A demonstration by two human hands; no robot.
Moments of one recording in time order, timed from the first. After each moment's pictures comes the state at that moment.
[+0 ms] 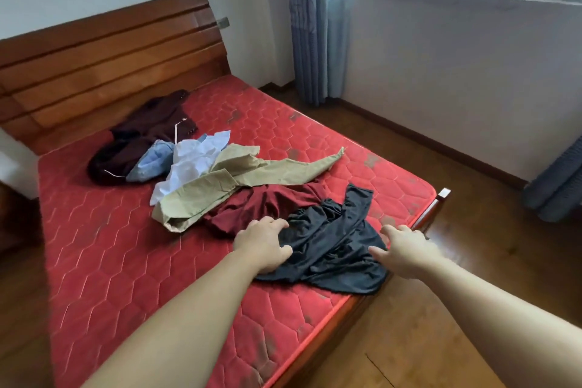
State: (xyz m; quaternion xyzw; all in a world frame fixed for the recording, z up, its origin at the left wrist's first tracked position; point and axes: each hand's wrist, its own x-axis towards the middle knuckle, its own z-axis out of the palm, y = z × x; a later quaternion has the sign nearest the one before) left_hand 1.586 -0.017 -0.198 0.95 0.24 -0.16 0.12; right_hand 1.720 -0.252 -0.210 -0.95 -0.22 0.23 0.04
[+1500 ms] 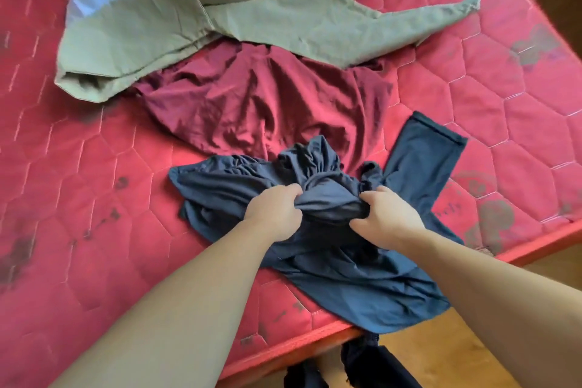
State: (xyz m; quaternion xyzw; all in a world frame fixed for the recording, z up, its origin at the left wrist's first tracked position) left_hand 1.792 0.081 -0.595 0.84 0.39 -0.26 0.27; right_hand 1.947 -0.057 -0.609 -0.84 -0.38 0.40 0.04
